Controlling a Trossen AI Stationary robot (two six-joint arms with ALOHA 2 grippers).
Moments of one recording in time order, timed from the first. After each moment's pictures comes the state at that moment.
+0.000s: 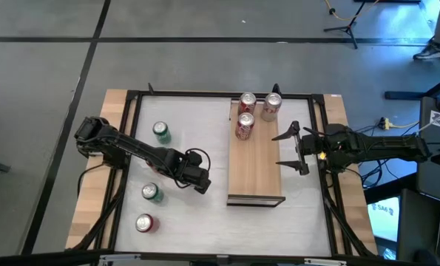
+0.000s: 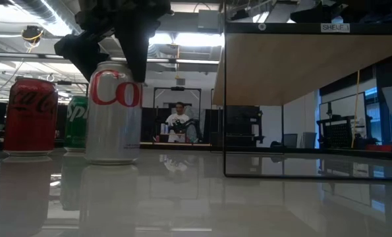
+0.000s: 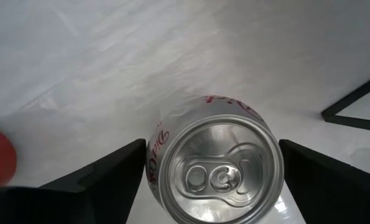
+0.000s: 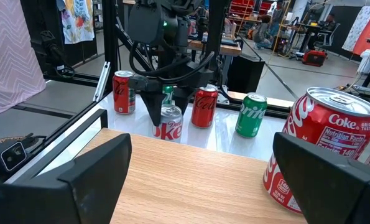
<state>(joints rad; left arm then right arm) -0.29 1.67 1.28 -0.91 -0.18 -1.32 0.01 0.55 0.47 0.00 -0.15 -0.14</state>
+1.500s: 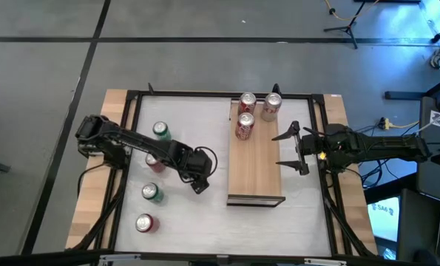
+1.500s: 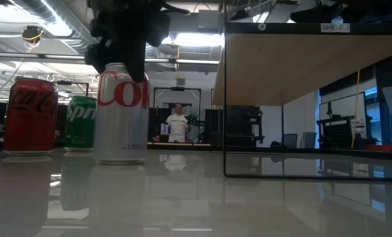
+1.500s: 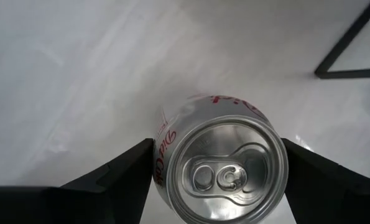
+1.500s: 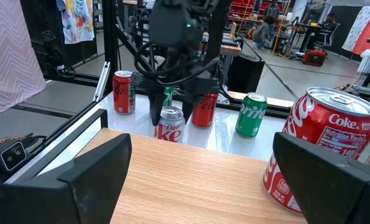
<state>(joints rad) -0.20 1.67 1.28 -0.89 -0.04 -0.89 0.01 0.55 0.47 0.00 -0.15 -0.14</state>
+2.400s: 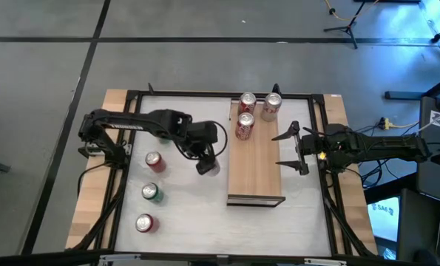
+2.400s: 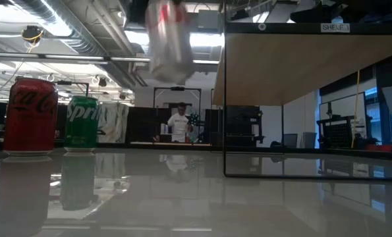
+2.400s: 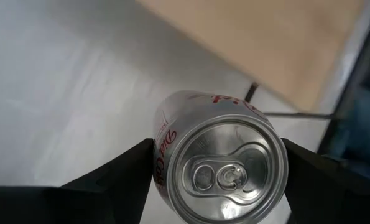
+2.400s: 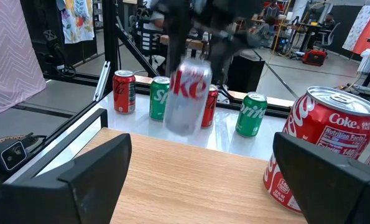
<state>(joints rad) -0.04 1.67 1.72 -1.13 0.07 -0.61 0.01 0.55 0.47 0.00 -0.15 -0.14</state>
